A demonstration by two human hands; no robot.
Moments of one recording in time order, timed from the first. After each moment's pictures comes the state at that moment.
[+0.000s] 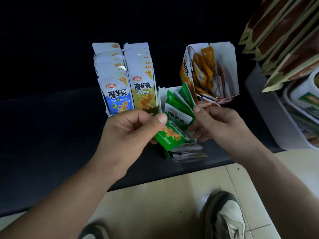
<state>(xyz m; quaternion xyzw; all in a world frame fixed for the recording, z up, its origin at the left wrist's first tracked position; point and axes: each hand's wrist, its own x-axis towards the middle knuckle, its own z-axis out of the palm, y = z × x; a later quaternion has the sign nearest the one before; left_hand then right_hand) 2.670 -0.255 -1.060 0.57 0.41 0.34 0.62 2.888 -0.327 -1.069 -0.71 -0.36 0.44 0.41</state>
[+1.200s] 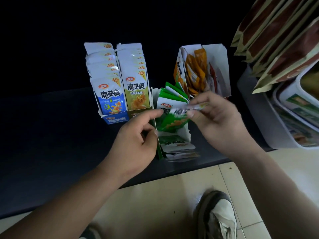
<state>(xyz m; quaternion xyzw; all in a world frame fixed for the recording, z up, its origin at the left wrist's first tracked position) 2.683 -0.262 -1.090 0.71 0.43 0.24 0.50 2.897 -0.322 -1.074 -0.63 -0.51 0.32 0.49</state>
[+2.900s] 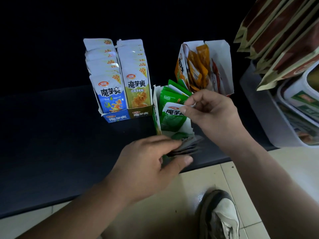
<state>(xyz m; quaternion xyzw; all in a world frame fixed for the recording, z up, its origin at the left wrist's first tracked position) 2.681 -0.289 -1.088 0.85 0.31 0.21 0.36 2.889 -0.308 -1.074 -0.71 -0.44 0.31 0.44</state>
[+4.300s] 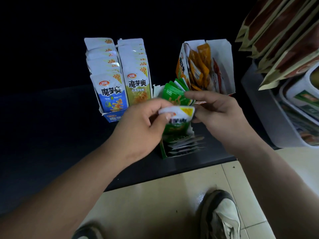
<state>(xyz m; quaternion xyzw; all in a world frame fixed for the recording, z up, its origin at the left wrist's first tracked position) 2.696 -0.237 -1.075 0.79 0.38 0.22 0.43 2.897 -0.312 -1.075 -0.70 -0.39 0.38 0.46</state>
